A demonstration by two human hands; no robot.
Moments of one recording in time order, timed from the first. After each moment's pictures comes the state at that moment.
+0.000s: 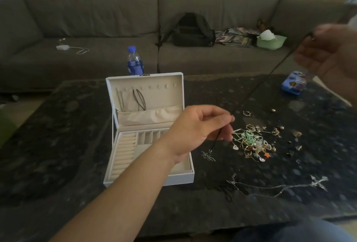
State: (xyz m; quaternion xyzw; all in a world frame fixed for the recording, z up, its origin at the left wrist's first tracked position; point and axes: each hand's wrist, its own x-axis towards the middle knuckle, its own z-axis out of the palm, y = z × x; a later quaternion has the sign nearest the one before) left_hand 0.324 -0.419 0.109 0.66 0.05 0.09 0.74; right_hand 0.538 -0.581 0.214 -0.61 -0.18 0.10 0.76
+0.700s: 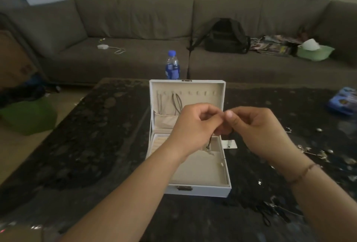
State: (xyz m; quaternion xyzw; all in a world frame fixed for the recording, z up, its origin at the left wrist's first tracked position) left_hand 0.285 -0.354 0.112 0.74 0.20 0.25 0.59; right_hand 0.390 -0.468 0.130 -0.74 -0.46 0.14 0.47
